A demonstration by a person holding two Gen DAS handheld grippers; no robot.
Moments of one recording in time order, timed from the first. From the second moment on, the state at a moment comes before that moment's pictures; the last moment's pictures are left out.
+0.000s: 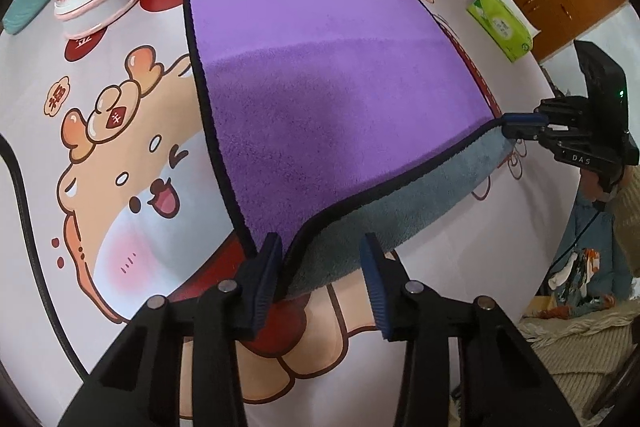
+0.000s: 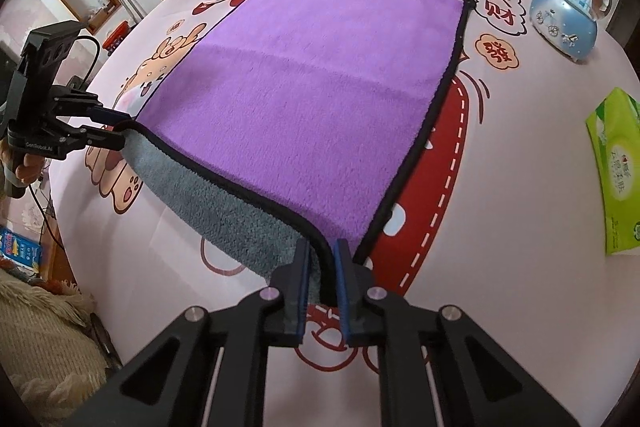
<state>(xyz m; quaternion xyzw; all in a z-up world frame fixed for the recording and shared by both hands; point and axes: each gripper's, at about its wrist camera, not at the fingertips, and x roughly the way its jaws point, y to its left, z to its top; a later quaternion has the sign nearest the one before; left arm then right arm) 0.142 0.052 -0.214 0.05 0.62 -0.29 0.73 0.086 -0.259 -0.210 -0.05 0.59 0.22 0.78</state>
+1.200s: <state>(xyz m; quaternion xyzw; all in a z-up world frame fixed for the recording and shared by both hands) 0.156 0.031 -0.148 0.18 0.53 -0.20 0.80 0.093 -0.261 -0.159 -0.04 0.52 0.15 0.84</state>
